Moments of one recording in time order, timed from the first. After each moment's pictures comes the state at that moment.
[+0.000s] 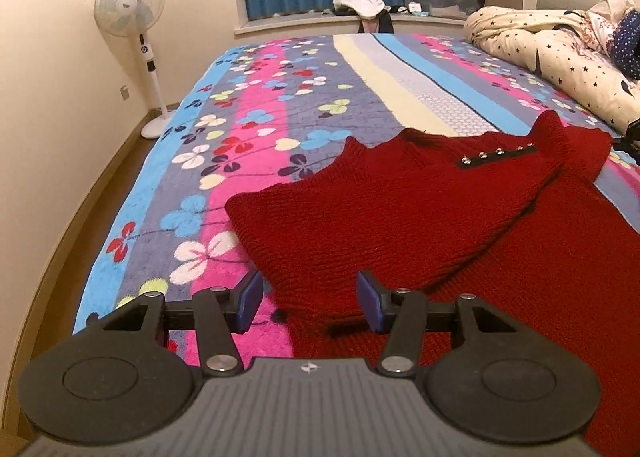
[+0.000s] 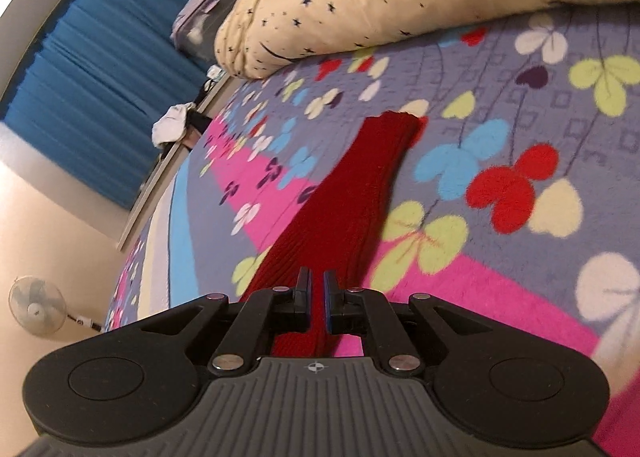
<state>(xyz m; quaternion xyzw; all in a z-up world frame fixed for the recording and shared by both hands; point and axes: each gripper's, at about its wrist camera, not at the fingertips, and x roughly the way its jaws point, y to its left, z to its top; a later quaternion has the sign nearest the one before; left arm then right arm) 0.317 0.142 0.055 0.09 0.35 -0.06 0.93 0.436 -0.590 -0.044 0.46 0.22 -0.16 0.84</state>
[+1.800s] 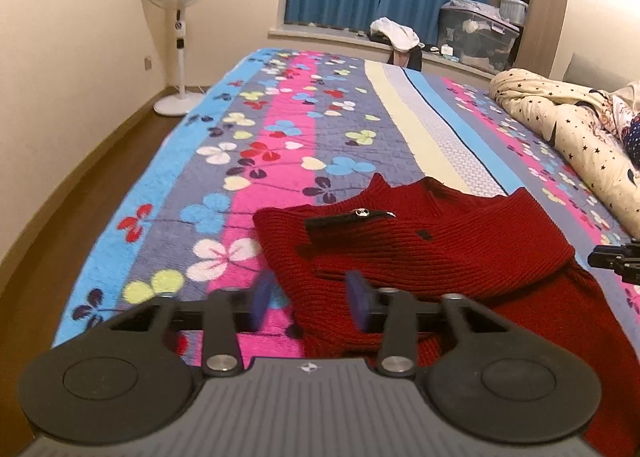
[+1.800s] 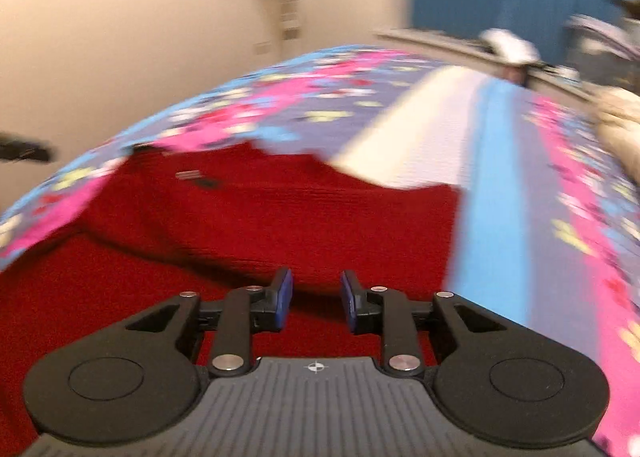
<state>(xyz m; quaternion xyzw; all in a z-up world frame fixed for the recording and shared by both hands) 0.318 0.191 0.080 -0.04 0.35 -0.04 0.94 0.354 -0.290 0.045 -0.06 0.32 0.16 0.93</state>
